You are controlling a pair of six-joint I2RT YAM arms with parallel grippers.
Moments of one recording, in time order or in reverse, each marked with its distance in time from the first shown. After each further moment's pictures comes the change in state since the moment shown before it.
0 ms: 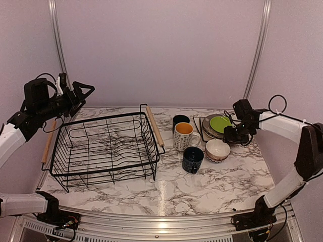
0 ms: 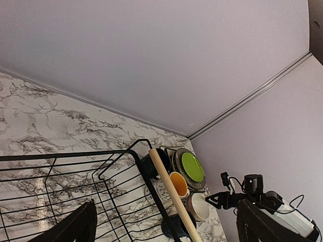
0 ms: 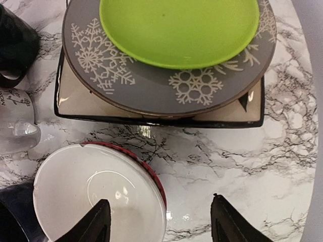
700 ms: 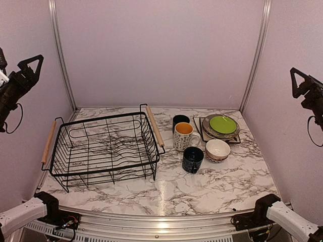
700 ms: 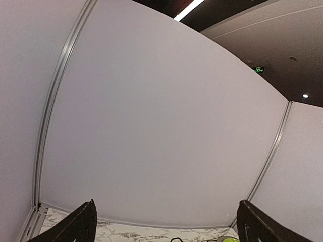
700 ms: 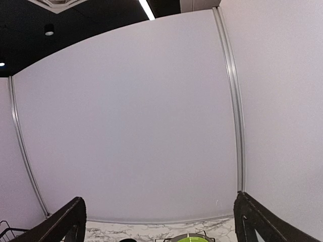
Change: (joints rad) left arm 0.000 -0.307 0.222 -0.066 -0.380 0.372; right arm -0.001 -0.959 0.189 0.253 0.037 -0.118
